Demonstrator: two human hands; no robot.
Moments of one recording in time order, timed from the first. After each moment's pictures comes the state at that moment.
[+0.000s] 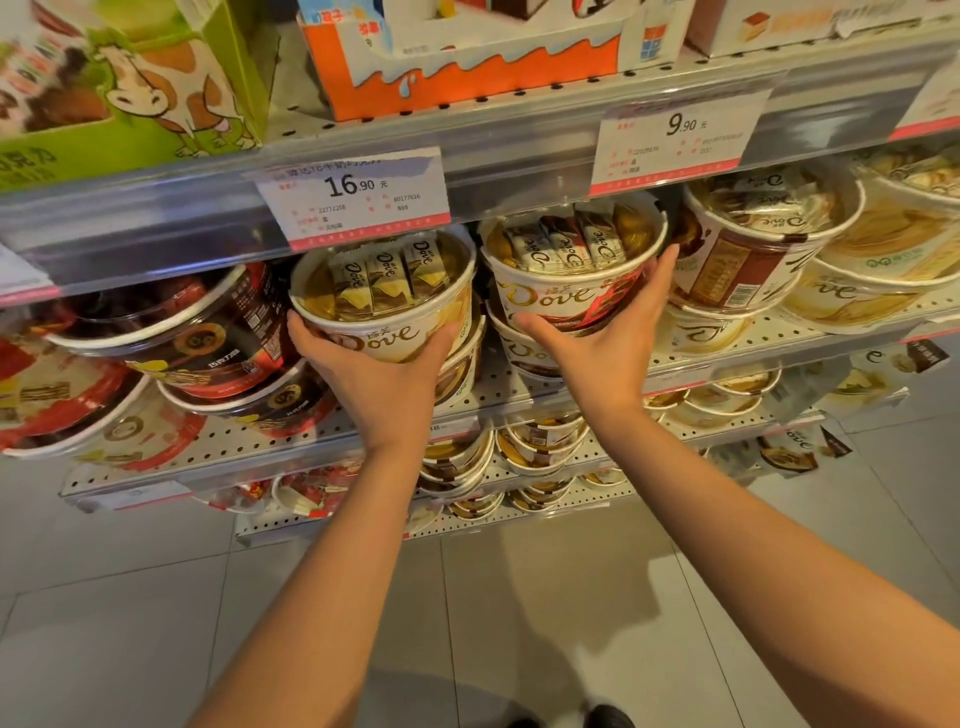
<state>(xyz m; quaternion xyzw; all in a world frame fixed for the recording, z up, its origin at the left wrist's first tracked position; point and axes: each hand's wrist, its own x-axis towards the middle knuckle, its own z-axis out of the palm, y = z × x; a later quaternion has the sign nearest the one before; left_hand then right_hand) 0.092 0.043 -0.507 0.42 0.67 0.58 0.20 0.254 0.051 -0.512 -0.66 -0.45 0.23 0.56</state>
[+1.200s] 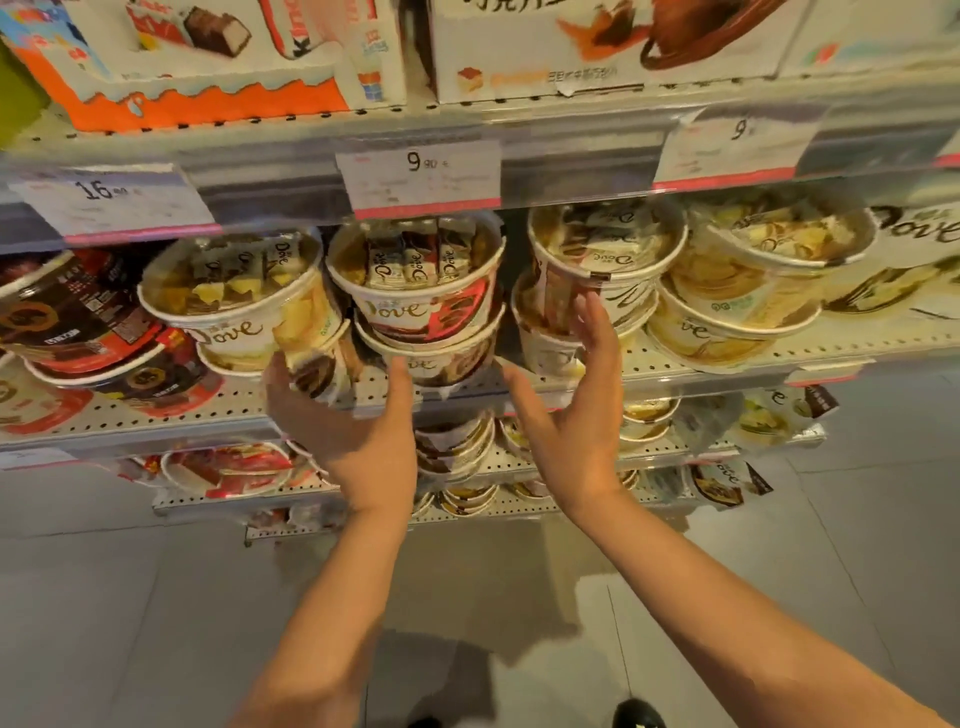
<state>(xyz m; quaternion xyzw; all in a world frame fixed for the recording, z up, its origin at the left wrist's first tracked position) 0.230 -0.005 -0.521 0.33 0.76 0.54 0.14 0.372 0.000 -0.513 -0.54 -0.58 0.21 0.57</state>
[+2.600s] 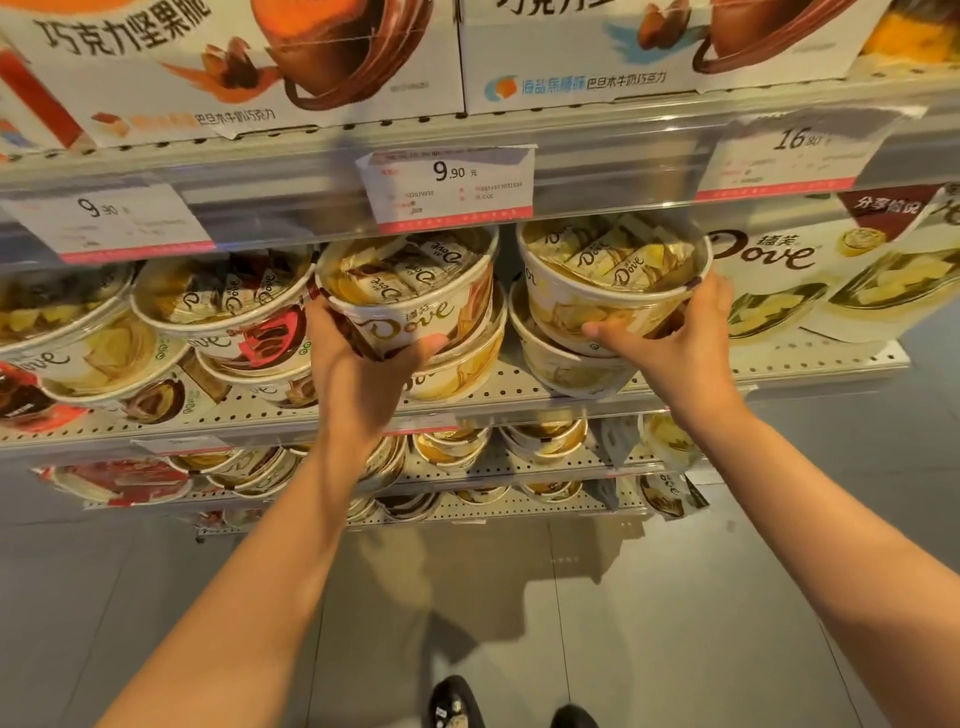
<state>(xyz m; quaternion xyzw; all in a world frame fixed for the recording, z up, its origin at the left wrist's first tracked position) 0.355 0.074 -0.507 0.53 0.65 0.52 0.16 0.619 0.092 -0.502 -0.61 -0.57 0.26 0.48</state>
